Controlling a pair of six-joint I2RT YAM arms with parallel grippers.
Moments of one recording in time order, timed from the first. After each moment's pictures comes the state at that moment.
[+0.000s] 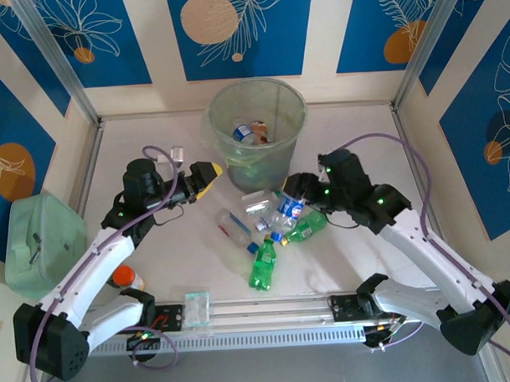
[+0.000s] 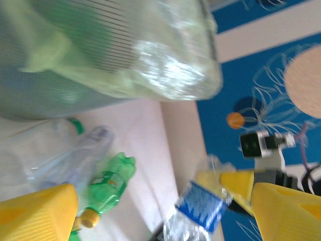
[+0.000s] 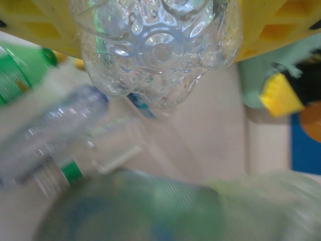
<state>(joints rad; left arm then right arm) -0.39 1.02 0.80 -0.03 0.65 -1.00 0.57 0.99 1.06 -0.71 -0.18 0.96</state>
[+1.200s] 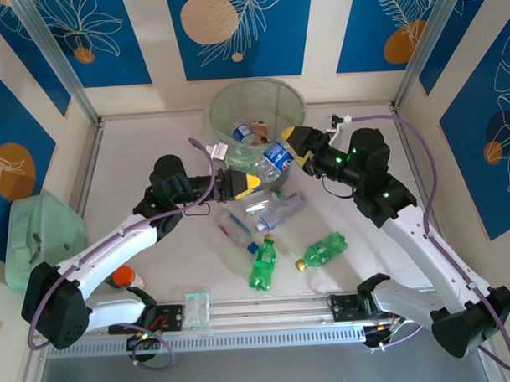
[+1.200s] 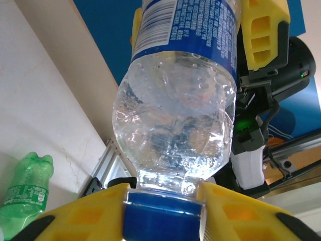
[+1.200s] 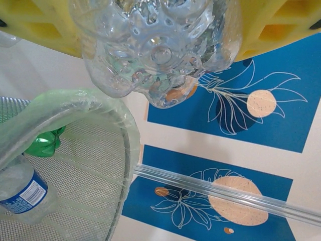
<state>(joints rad) -0.62 1.21 0.85 0.39 0.89 -1.15 0.46 1.02 1.06 -0.17 -0.39 1.22</state>
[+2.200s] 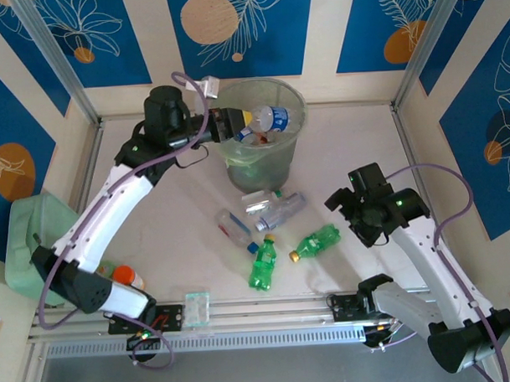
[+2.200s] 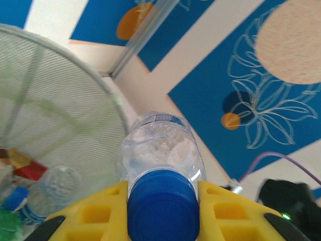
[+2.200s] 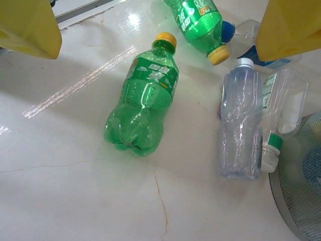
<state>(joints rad) -0.53 1.48 1.62 -0.39 0.50 -0.58 0.33 0.93 1.01 -1.25 0.00 1.14</state>
